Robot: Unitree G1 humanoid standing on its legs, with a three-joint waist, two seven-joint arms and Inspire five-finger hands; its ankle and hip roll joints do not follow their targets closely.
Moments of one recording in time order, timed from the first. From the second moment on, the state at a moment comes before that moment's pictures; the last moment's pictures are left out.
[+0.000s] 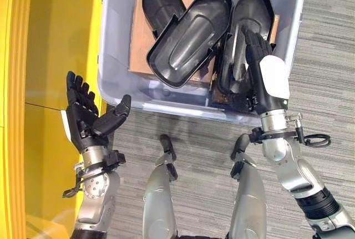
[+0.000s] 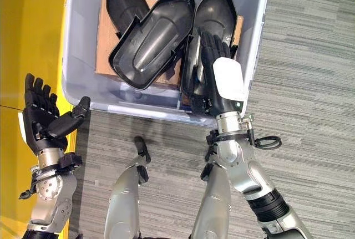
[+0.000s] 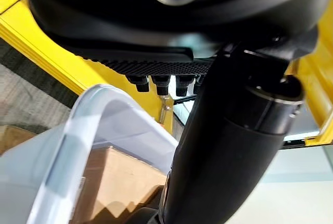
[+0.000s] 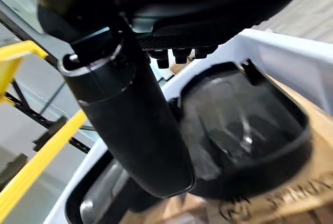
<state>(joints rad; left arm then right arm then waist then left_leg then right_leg) 0.04 0.41 -0.01 -0.14 -0.47 -0.37 0.48 -0.35 -0.56 0.33 -0.26 -0.50 0.18 -0.39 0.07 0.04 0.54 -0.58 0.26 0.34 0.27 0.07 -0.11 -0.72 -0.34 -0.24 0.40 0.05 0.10</state>
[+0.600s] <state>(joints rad) 0.03 0.41 -0.01 -0.14 -0.46 -0.37 0.49 -0.40 -0.56 0.34 -0.26 -0.52 0.19 -0.43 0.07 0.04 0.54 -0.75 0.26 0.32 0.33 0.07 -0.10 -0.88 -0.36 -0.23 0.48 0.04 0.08</state>
